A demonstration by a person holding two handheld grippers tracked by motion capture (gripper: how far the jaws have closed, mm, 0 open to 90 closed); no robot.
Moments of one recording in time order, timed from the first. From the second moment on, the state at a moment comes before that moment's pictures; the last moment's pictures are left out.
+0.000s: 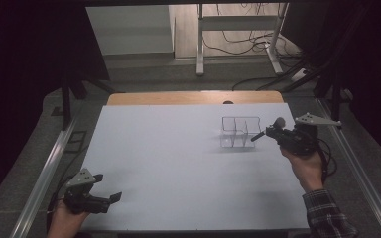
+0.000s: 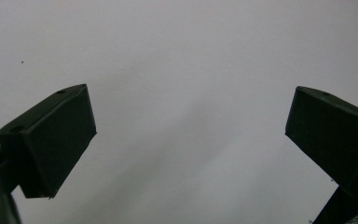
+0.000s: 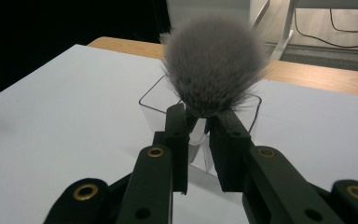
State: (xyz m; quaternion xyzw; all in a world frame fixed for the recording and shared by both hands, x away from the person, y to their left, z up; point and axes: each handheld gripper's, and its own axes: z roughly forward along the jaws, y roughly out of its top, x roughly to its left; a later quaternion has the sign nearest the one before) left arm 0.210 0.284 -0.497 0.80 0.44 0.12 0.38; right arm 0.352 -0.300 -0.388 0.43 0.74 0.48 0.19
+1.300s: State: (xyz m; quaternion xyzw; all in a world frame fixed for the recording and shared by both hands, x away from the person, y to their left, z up) left arm 0.210 0.284 -0.497 0.80 0.44 0.12 0.39; right arm 0.400 -0.297 -0.368 0.43 0.73 0.47 0.22
